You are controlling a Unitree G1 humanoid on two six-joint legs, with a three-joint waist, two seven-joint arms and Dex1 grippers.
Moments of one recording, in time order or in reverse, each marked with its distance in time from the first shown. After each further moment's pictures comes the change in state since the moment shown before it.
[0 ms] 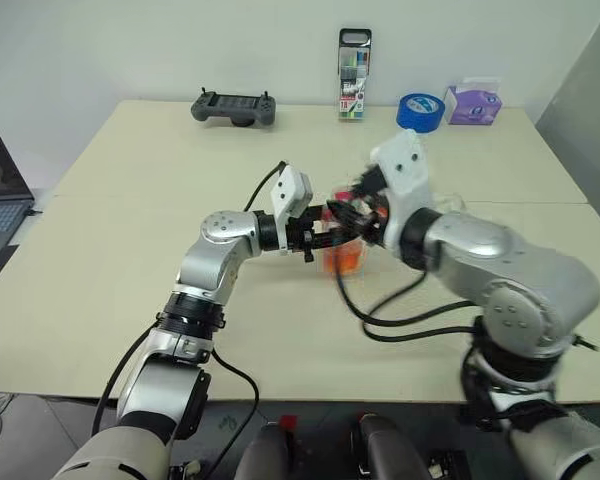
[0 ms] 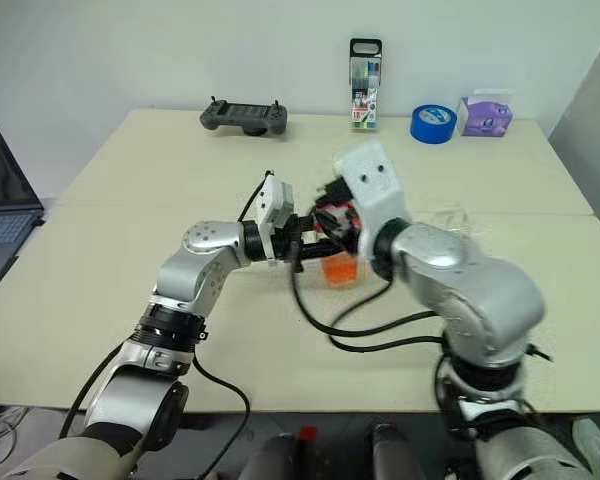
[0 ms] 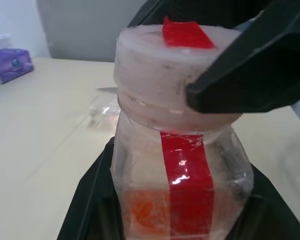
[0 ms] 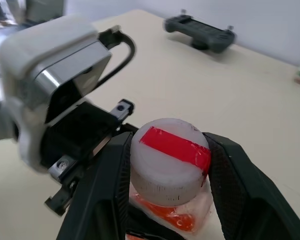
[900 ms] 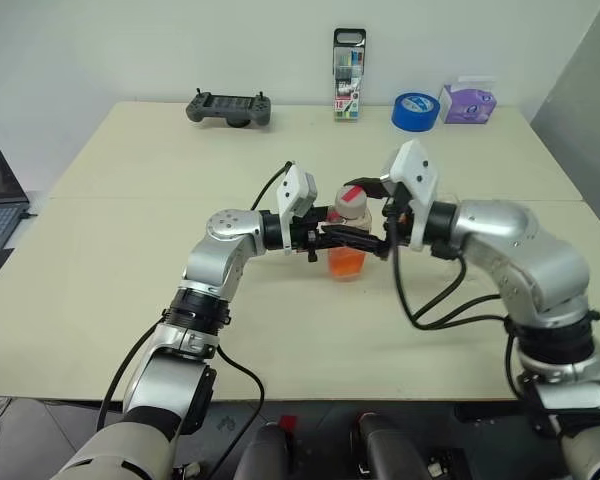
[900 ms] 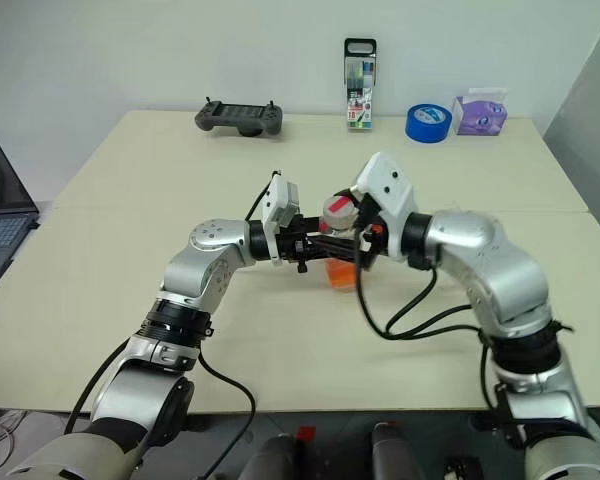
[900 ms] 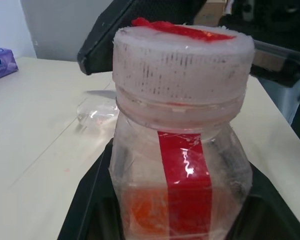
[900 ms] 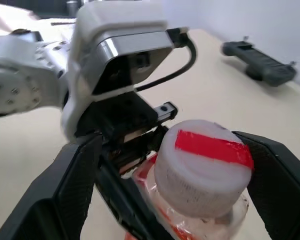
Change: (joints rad) left arm -0.030 -0.024 0.028 0.055 0.000 -0.001 -0.005; right arm 0.027 -0.046 0.104 0.145 -0.114 -0.317 0.143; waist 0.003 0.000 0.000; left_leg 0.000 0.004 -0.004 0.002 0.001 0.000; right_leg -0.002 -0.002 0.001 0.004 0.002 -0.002
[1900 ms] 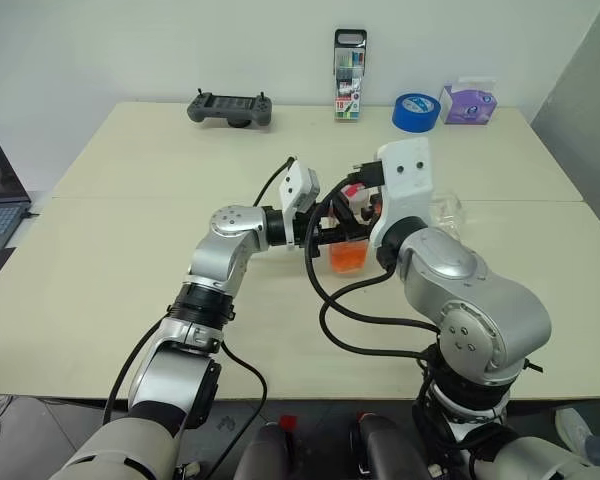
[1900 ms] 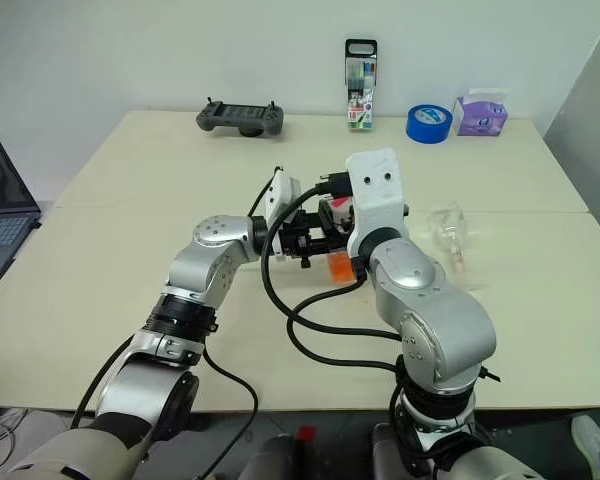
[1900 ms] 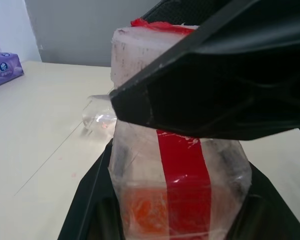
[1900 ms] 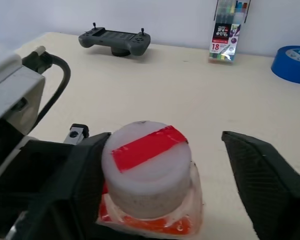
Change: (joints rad) left arm -0.032 -0.018 0.007 0.054 0.022 -0.034 -0.002; right arm -0.032 0.510 -0.014 -0.239 -0.264 0.477 -0.678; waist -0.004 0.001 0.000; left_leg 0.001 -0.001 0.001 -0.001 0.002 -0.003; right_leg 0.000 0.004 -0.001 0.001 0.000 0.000
